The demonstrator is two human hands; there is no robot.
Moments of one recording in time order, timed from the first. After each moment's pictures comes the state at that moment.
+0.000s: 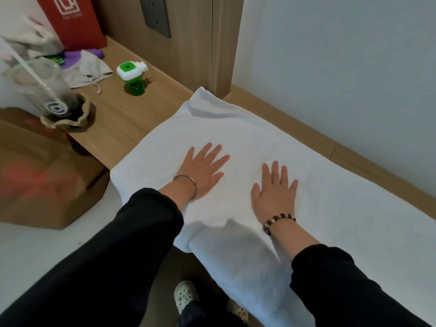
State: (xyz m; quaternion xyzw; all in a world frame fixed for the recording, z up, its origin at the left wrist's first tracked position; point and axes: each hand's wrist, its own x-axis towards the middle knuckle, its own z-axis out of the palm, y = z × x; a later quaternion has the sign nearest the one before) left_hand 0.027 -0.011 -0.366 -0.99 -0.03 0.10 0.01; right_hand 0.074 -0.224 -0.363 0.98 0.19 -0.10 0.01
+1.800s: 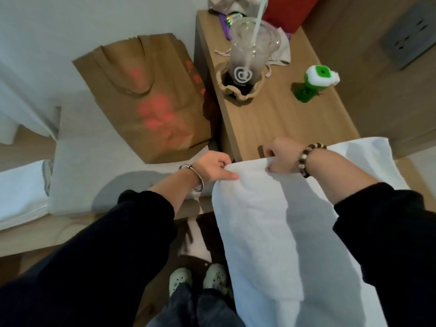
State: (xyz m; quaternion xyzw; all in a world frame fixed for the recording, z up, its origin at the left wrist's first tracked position) left_hand -0.138 0.165 -0.380 -0.72 -0.38 -0.05 -0.58; right_hand 0.065 0.119 -0.318 0.69 0.66 -0.23 0.17
